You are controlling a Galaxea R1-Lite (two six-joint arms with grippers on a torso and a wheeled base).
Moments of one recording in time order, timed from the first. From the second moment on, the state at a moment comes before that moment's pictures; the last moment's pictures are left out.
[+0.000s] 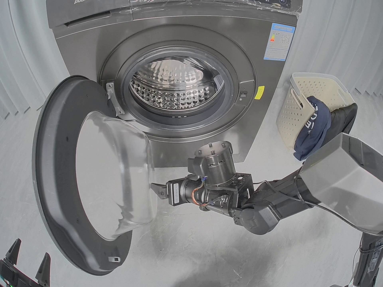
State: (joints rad) left arm 0.00 0.02 -0.02 0.01 0.01 -0.04; right arm 0.84 2.21 -1.25 -0.59 -0.08 0.34
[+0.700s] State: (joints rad) left arm 0.00 0.02 -0.02 0.01 0.01 -0.04; right arm 0.85 2.35 -1.49 -0.59 -0.08 0.35
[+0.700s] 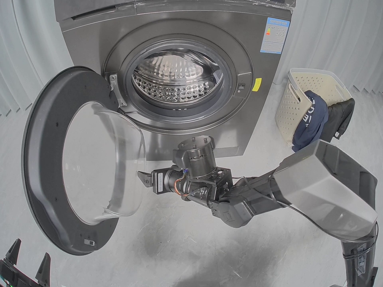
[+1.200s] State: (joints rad) left arm 0.00 0.02 -0.02 0.01 0.01 -0.04; right arm 0.88 2.45 -1.70 -0.57 -0.10 0.36
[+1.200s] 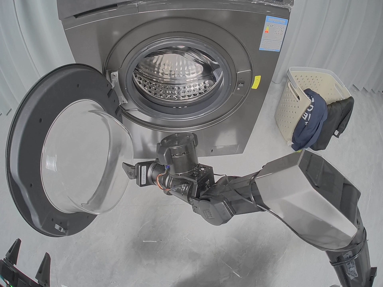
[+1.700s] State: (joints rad) left arm 0.00 0.02 -0.02 0.01 0.01 -0.04; right arm 0.92 2.63 -1.98 -0.49 -0.14 0.36
